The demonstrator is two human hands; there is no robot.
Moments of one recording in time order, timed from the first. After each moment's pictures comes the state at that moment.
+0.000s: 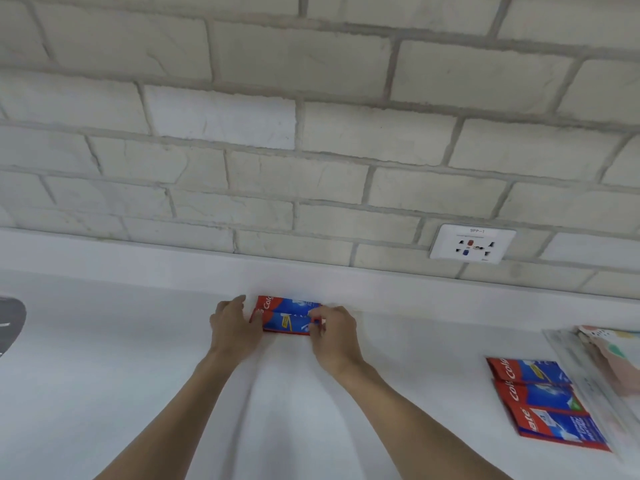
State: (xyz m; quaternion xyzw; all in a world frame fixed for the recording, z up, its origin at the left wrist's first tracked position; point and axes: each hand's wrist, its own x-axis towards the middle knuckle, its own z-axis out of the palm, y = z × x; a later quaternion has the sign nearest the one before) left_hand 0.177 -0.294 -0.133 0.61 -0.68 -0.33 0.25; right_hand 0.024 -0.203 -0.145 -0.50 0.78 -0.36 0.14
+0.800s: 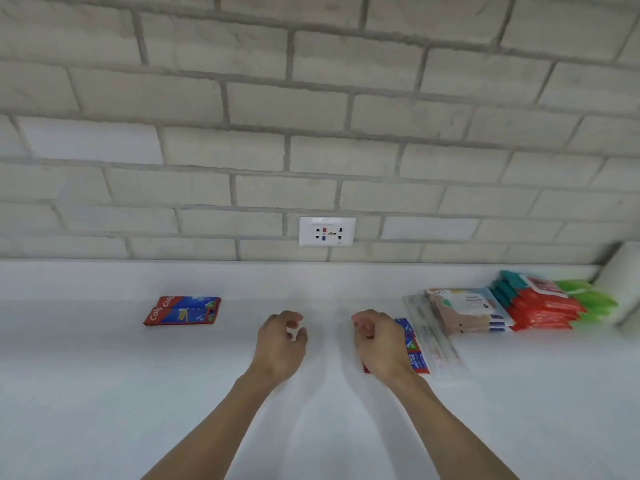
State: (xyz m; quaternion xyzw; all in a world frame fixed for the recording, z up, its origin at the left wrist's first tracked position) left_hand 0.017 -0.080 -0.095 0.41 -0.78 -0.39 0.27; right_hand -0.131 0.035 -0.090 -0.37 0.82 -0.43 0.09
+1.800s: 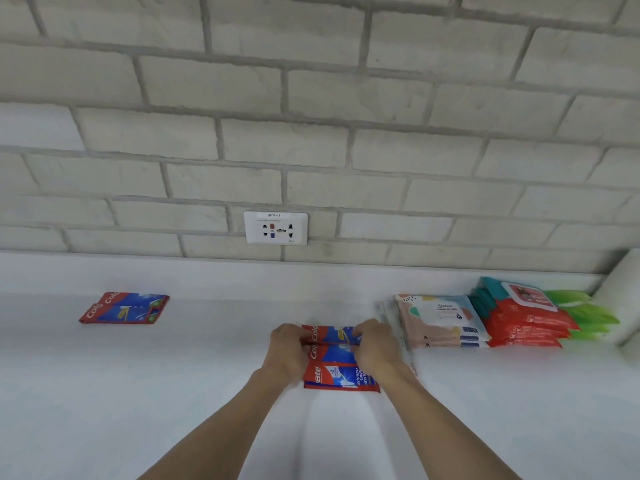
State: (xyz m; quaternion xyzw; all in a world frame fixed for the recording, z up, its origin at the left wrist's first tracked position) left_hand -0.111 -0.037 -0.123 0.42 -0.84 -0.31 0.13; right_hand -0.248 0.056 -0.097 -0.39 0.90 -0.14 0.14
